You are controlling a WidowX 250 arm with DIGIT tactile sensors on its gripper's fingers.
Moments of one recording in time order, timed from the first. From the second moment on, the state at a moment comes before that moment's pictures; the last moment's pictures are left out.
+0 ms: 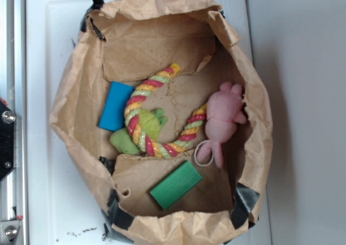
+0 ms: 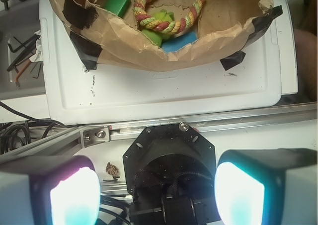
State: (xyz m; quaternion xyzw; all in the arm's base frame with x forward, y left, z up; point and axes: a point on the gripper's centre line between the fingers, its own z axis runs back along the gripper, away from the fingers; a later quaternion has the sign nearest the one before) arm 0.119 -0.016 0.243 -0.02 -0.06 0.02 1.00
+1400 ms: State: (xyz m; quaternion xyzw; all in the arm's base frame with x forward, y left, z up) arm 0.253 -0.008 0.186 -0.02 -0.10 0.10 0.99
